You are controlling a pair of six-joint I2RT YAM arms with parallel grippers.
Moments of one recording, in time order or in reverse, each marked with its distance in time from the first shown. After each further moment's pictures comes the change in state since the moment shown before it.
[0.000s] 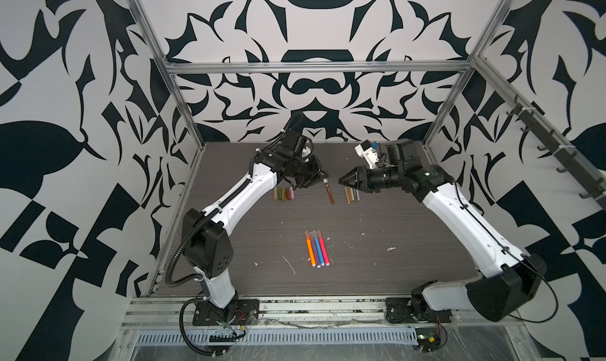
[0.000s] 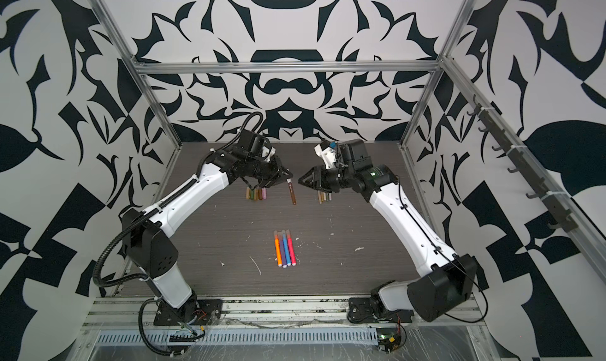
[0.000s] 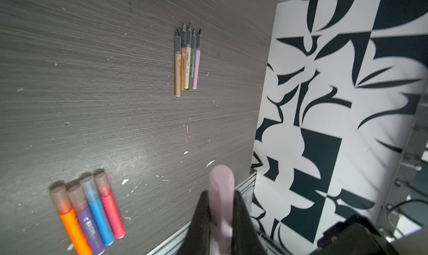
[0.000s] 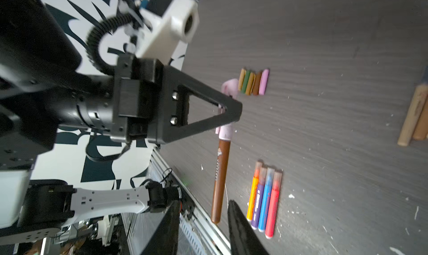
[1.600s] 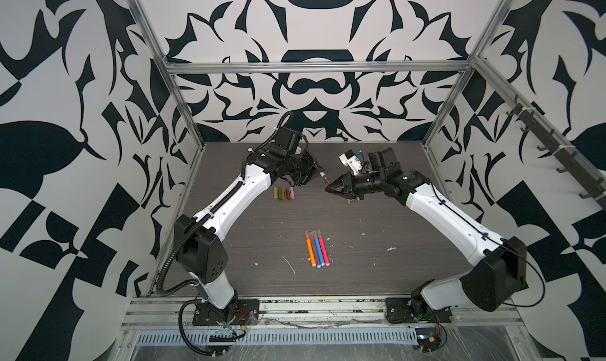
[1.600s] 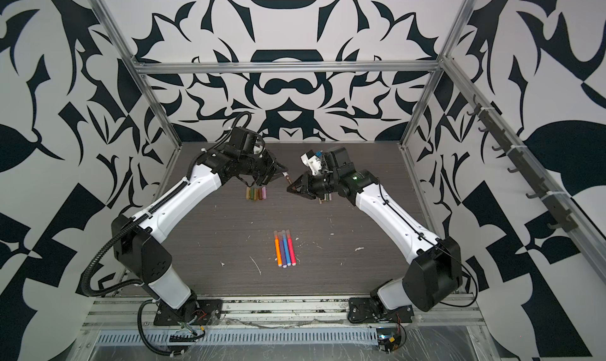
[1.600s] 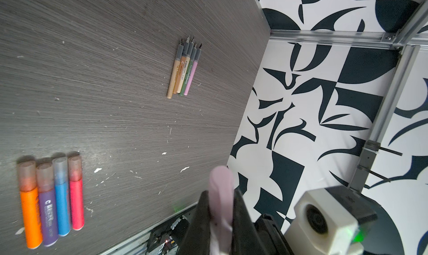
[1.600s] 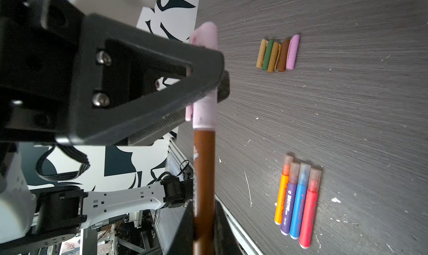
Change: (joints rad) left arm 0.018 -0.042 -0.008 0.030 -0.017 -0.202; right arm 0.082 0.084 -0.085 0.142 -0.069 0.147
